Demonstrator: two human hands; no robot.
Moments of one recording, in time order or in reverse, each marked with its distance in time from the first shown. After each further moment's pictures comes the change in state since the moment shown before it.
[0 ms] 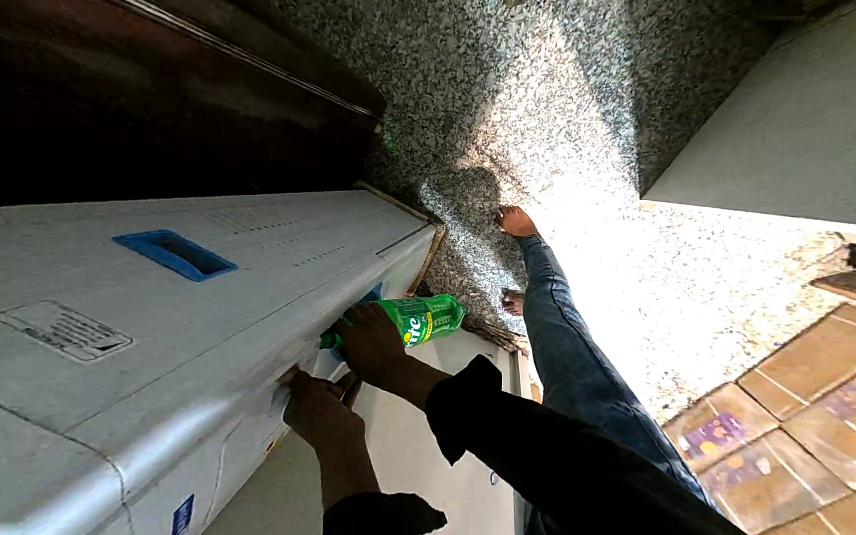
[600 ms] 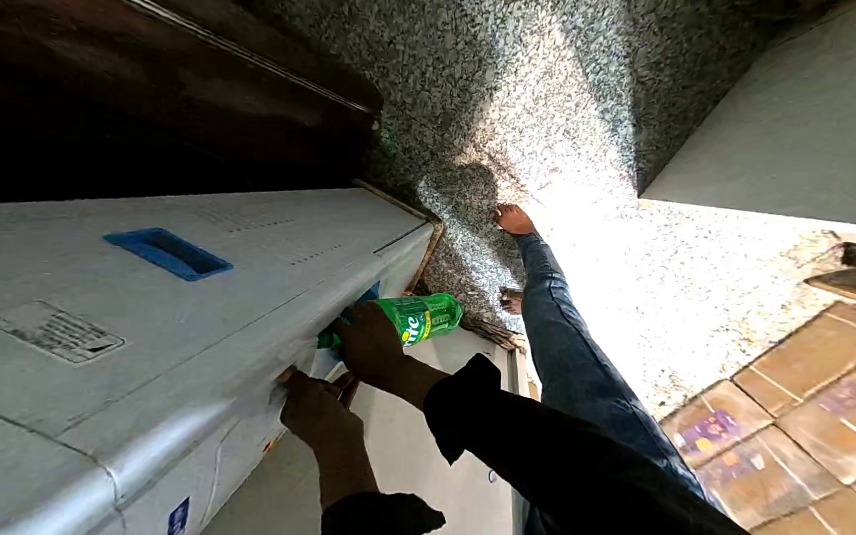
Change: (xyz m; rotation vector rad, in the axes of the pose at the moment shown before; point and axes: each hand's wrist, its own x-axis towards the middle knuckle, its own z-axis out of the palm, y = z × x) left_hand -0.001 0.000 0.000 0.016 -0.005 0.033; right_hand -0.001 -0.002 -0.005 0.011 -0.012 0.010
